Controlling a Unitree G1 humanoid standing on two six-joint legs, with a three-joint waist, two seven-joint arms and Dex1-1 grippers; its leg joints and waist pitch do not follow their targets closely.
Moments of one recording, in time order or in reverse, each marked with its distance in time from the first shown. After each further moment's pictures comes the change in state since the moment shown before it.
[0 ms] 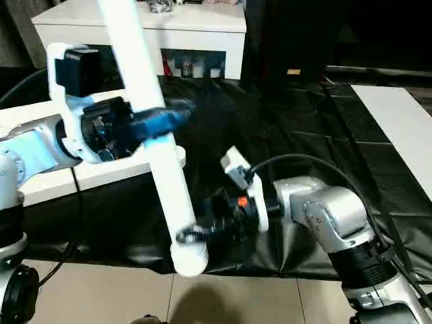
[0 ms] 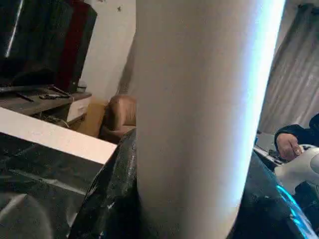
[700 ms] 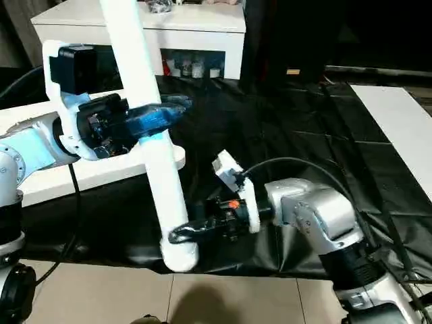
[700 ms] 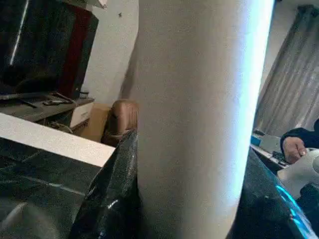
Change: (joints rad) left arm -0.005 0.017 -0.004 0.027 0.013 -0.043 -0.028; right arm 0.000 0.074 -0.001 0.016 -0.045 -0.065 -0.059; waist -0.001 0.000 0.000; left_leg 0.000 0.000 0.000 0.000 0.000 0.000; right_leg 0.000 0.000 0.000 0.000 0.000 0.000
